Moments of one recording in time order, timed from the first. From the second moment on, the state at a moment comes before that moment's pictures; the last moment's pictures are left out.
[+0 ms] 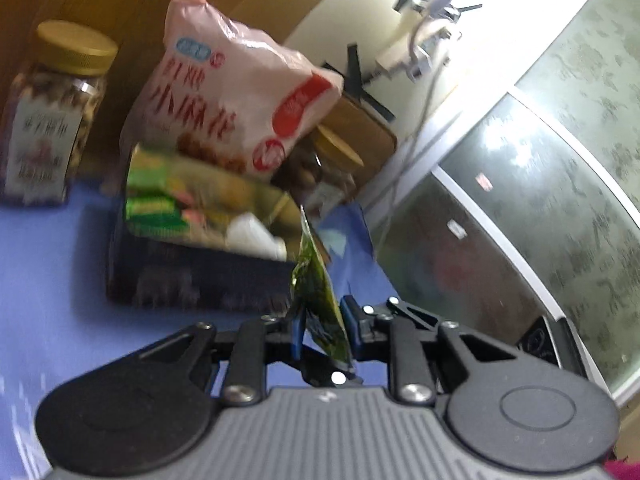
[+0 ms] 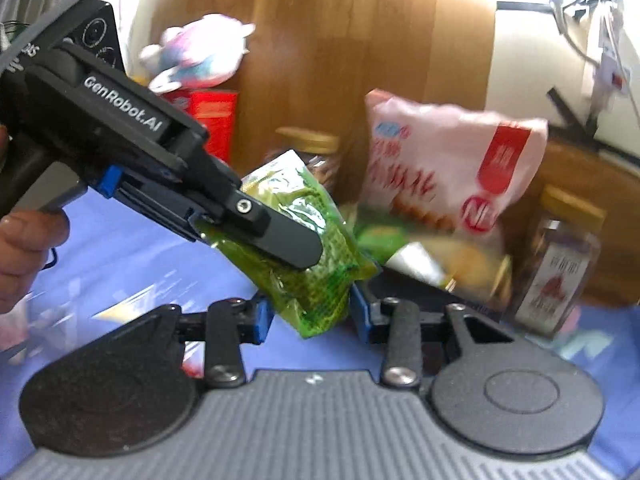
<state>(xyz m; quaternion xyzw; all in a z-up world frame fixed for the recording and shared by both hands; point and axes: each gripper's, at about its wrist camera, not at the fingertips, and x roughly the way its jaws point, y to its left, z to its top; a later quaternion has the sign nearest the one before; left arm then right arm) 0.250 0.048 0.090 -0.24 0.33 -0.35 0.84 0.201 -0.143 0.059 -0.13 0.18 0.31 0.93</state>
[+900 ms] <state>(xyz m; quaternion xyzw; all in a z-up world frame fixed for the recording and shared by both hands) 0.264 0.021 0.088 -0.15 0.30 -0.21 0.92 0.218 -0.199 0.046 -0.02 0.19 0.14 0.97</state>
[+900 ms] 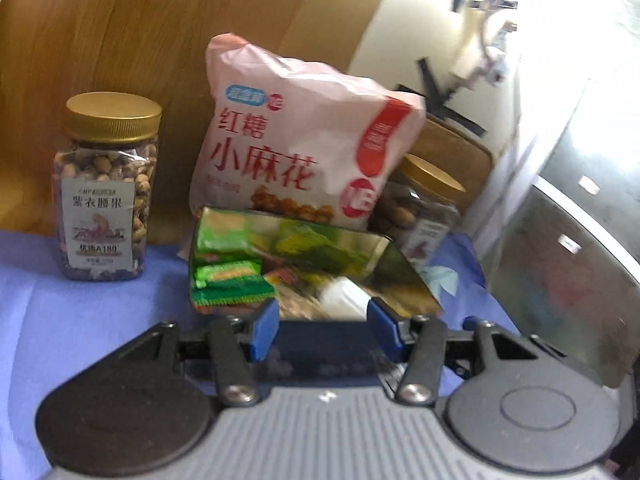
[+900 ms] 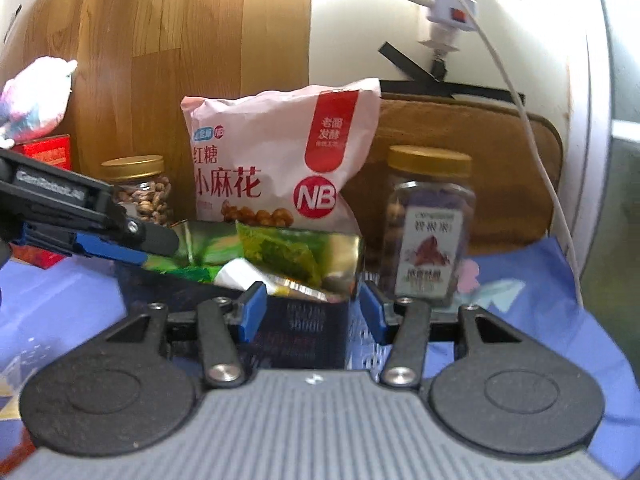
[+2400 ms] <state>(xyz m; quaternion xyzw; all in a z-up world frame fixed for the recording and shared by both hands) 0.120 0.090 0.004 -0.29 0.36 -0.21 0.86 0.184 -0.187 -0.008 0.31 0.46 0.39 0.74</state>
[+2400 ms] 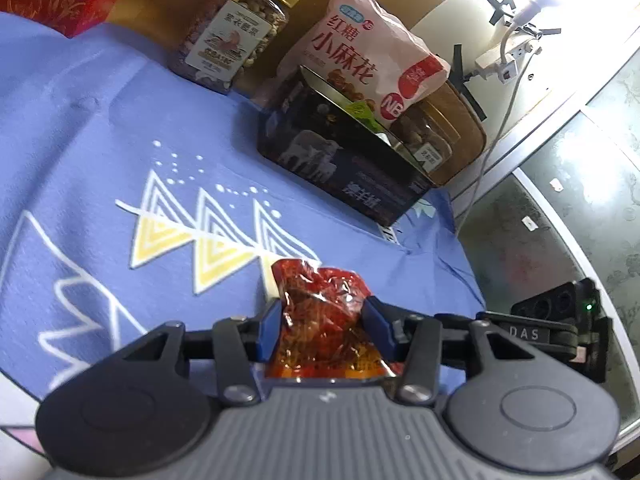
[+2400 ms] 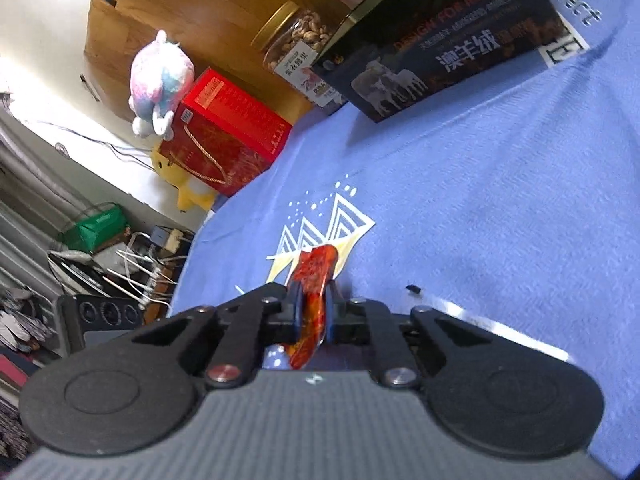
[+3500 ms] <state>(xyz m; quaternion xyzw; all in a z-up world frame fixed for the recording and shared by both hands) 0.161 0.005 0.048 -0.23 0.37 -0.30 0.85 0.183 -0.273 0.018 0.31 0.39 0.38 0.78</state>
